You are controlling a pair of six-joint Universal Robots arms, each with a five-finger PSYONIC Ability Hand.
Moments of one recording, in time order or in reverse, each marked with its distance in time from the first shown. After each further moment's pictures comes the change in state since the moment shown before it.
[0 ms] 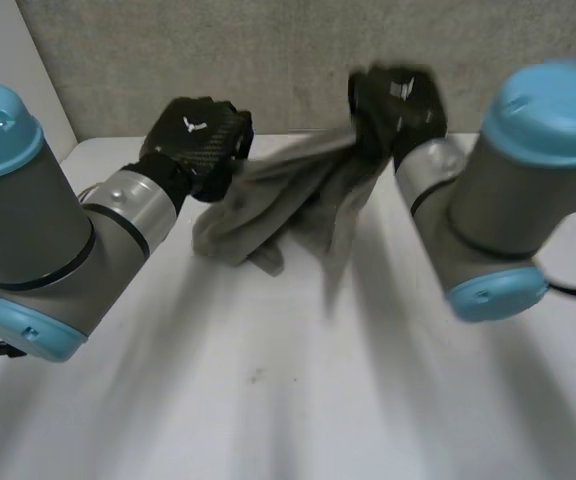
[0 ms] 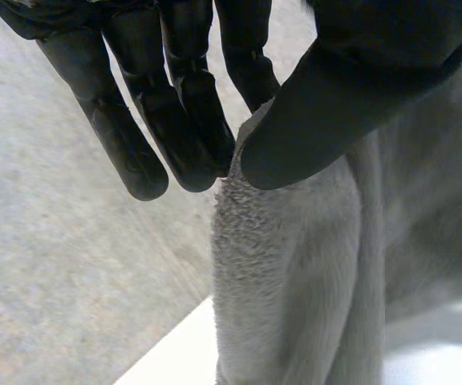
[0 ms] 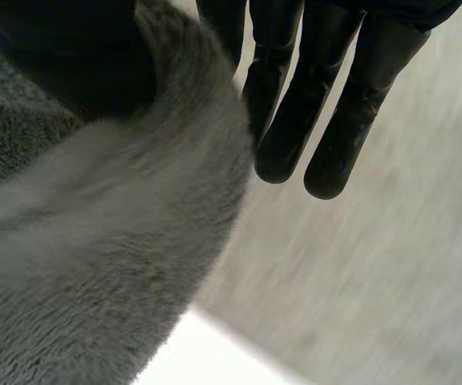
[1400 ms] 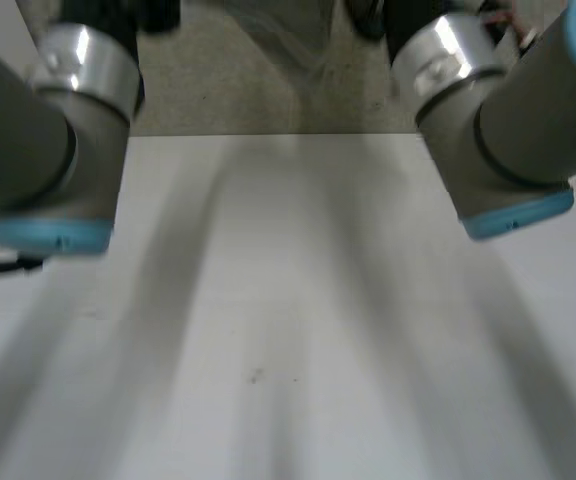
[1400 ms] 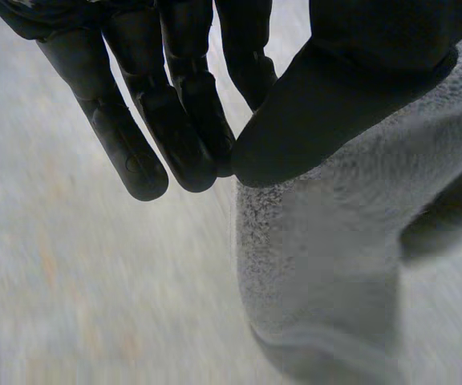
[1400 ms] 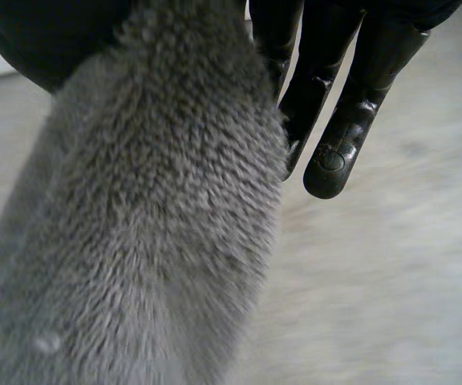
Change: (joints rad) left arm -0.020 0.021 0.168 0.245 -0.254 -0.174; right arm -0.002 -0.023 -0.166 -0.151 -0.213 -0.608; left_hand 0.014 0.003 0.002 0.001 0.006; right_hand 0.000 0.003 0.008 0.007 0.014
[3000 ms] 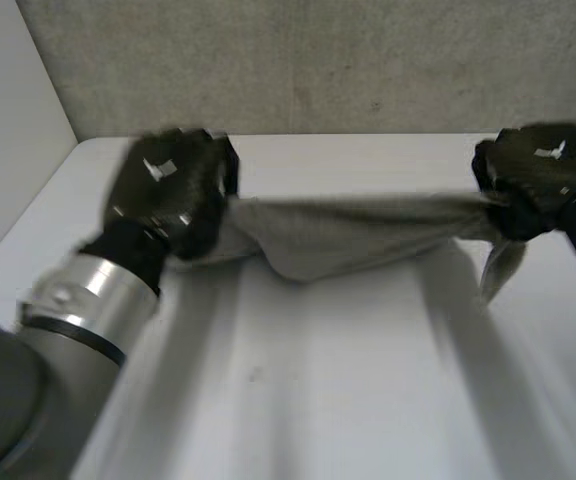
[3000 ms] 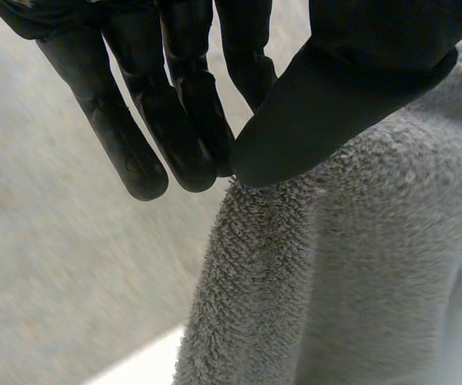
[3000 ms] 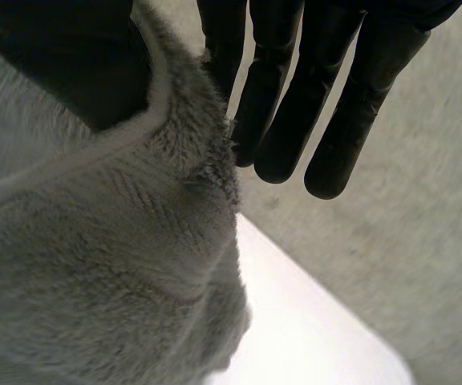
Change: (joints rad) left arm -0.116 0.312 -0.544 -0.124 0.026 0.026; right arm -0.367 -0.527 0.680 0.476 -0.081 0.397; left_hand 0.000 0.000 0.000 0.000 0.000; right_hand -0.028 -0.004 -0.003 -0.003 -0.015
